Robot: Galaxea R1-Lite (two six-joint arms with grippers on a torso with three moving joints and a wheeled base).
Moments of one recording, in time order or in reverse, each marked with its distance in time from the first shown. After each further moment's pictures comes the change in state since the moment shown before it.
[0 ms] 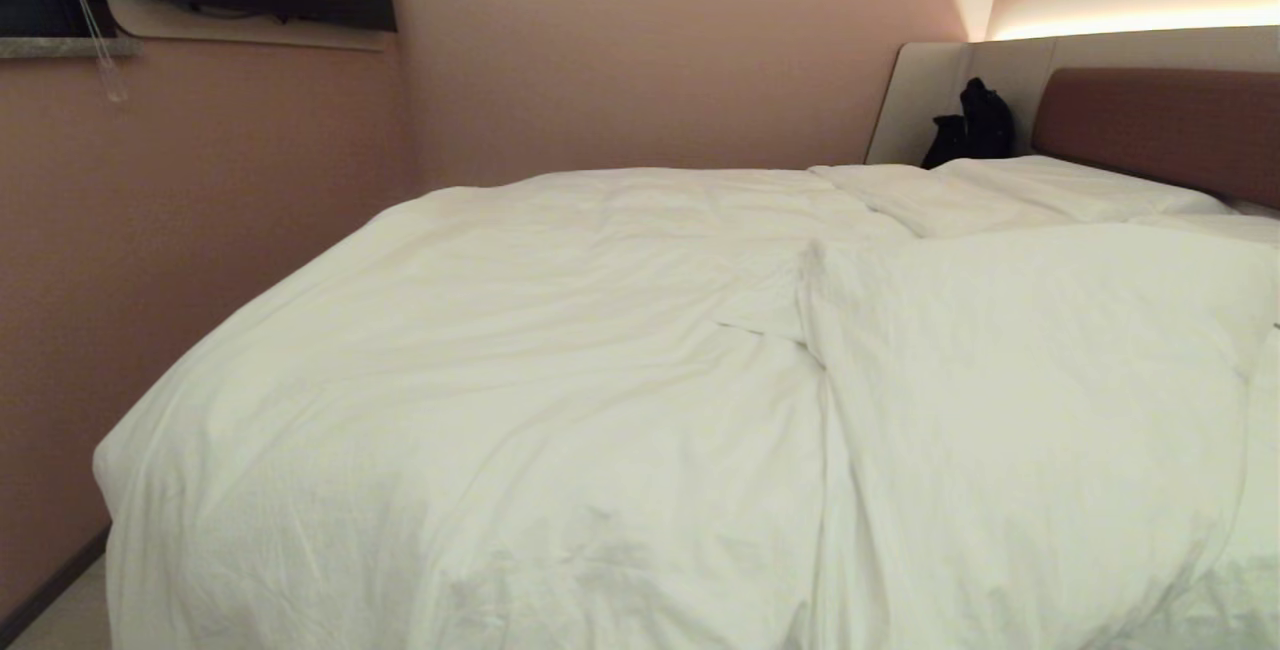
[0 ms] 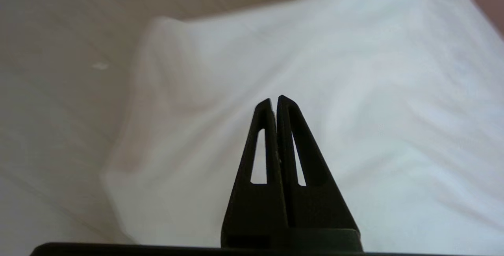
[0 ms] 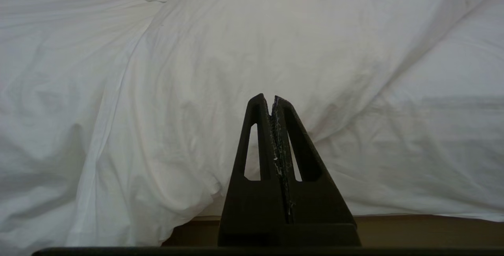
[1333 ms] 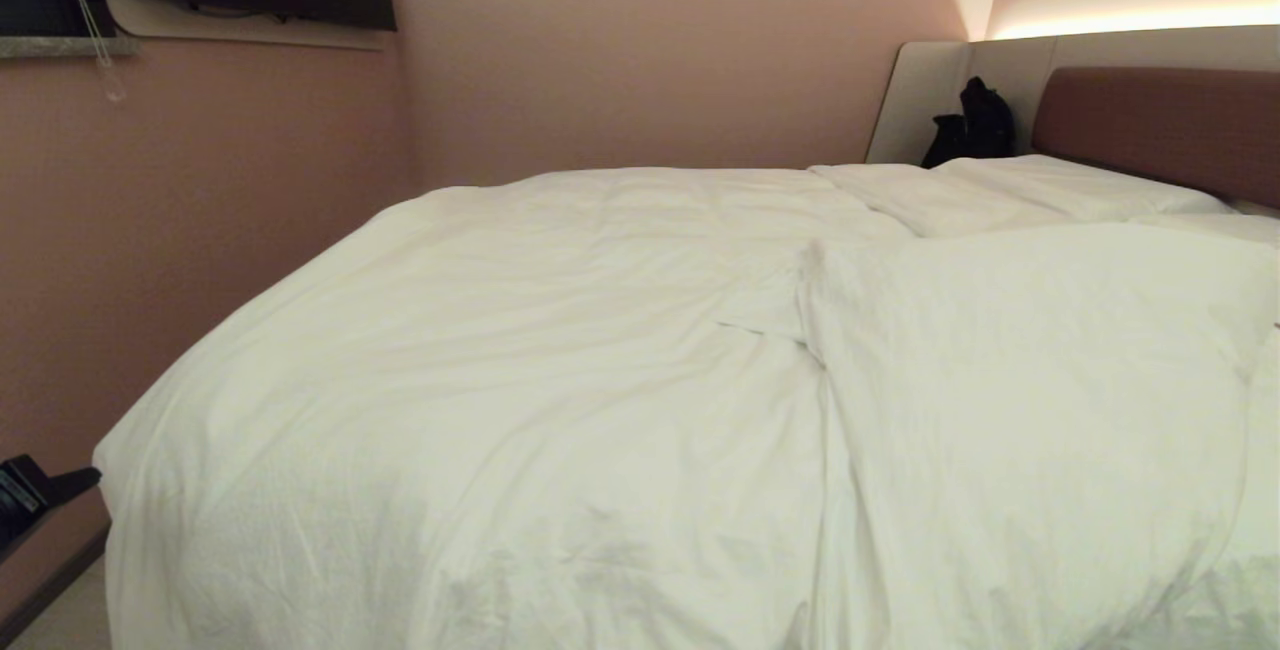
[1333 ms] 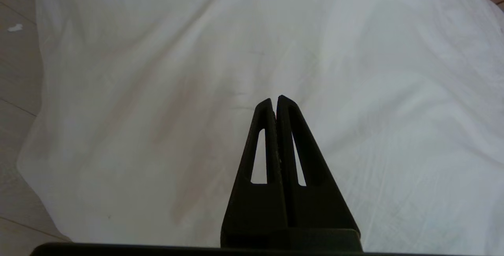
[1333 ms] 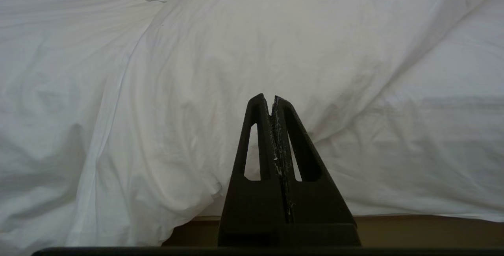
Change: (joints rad) left arm -0.132 0.166 0.308 -0.447 -0.020 -0.035; right arm 0.000 0.000 0.000 0.000 0.000 0.000
